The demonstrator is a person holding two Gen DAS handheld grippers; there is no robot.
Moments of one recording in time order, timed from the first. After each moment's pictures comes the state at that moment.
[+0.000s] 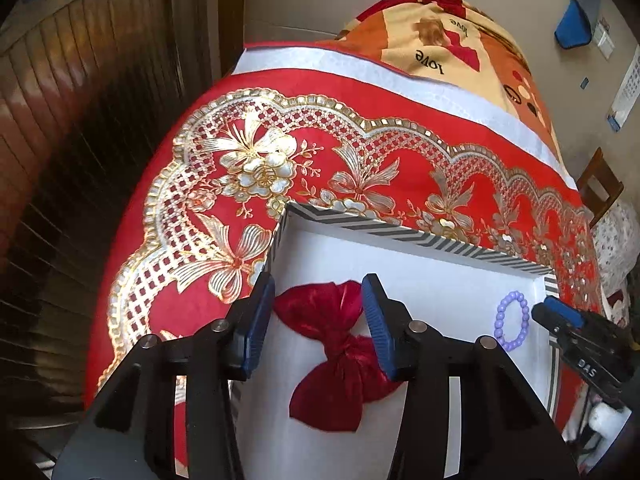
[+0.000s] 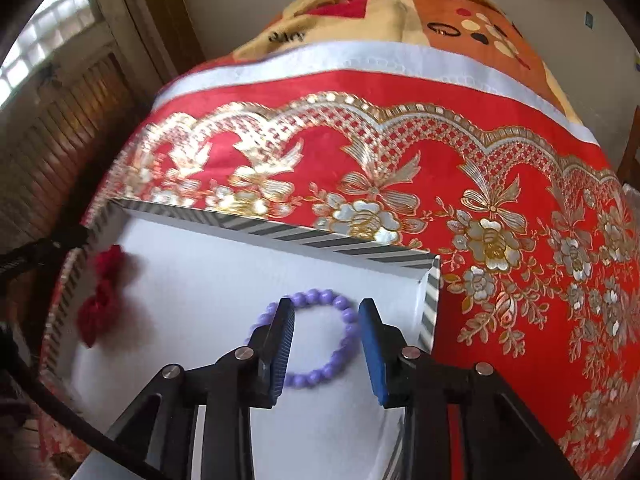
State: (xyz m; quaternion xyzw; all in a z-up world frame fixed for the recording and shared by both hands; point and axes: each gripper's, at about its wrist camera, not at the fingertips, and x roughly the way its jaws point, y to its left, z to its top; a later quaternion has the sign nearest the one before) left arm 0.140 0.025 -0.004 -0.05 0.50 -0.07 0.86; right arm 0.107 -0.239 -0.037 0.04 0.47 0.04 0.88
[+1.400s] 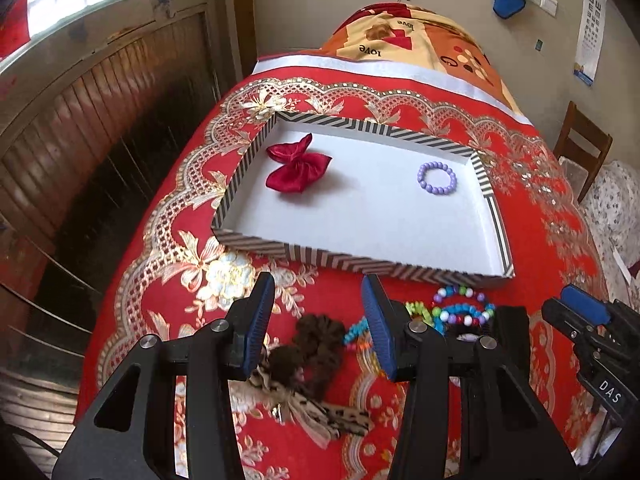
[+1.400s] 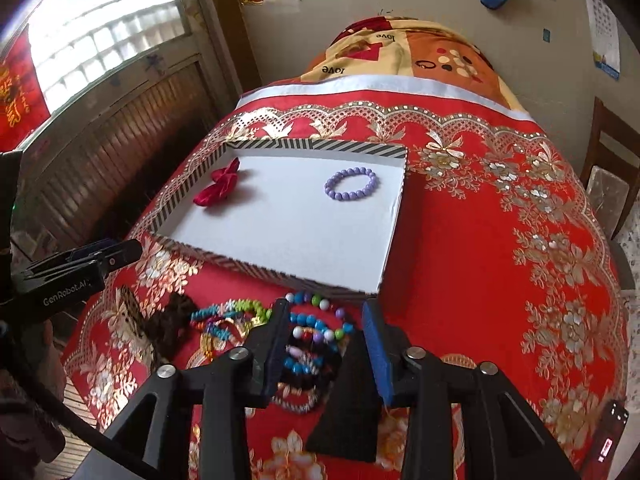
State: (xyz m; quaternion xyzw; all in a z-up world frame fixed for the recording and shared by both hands) left arm -0.106 -0.029 0.038 0.00 0.46 -0.03 0.89; right arm -0.133 -0.225 -0.007 0.03 0.41 0.07 0.91
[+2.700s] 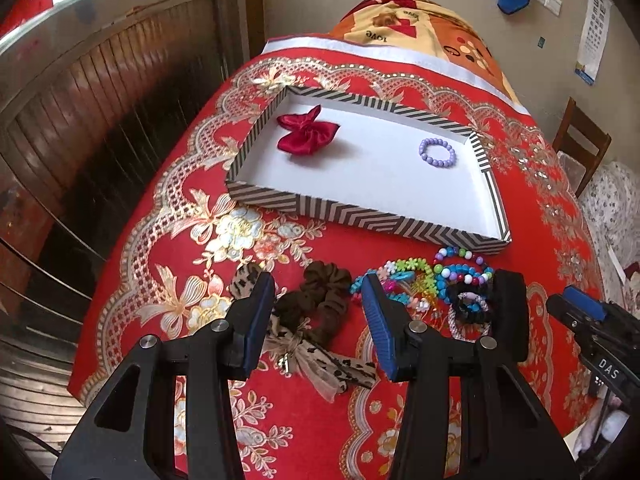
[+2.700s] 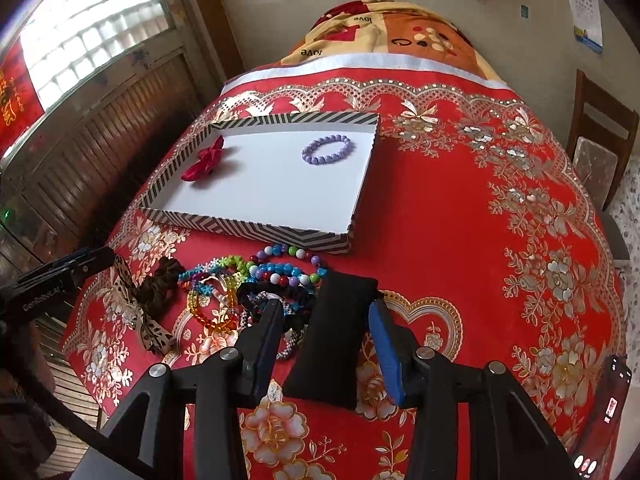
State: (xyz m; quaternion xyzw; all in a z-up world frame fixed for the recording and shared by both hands) left arm -0.137 -0.012 0.031 -0.02 0.48 -0.02 0.88; right arm -0.161 -0.246 -0.028 0.05 0.44 0.05 0.90
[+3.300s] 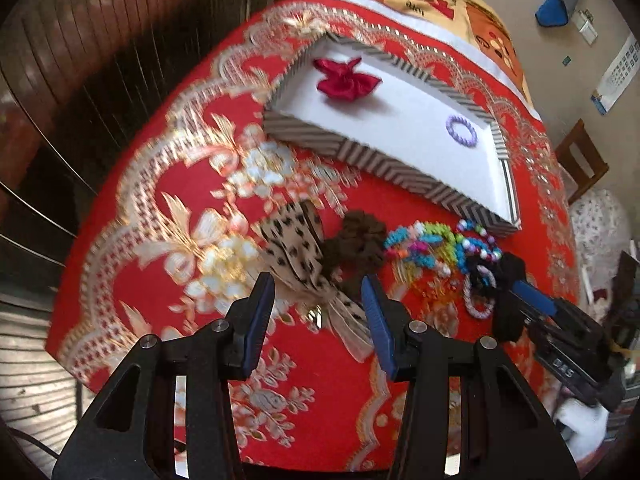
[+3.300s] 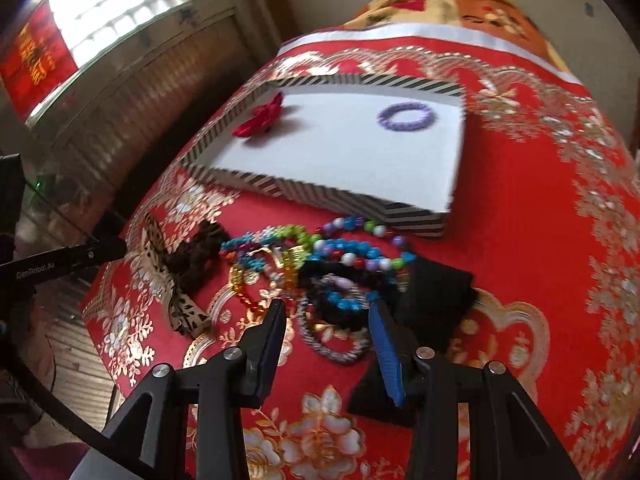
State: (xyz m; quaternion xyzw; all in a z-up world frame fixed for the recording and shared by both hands) left arm -0.144 0.035 0.003 -0.11 0.56 -0.04 0.82; right arm -0.139 -0.201 -0.063 0.03 0.47 0.16 0.87
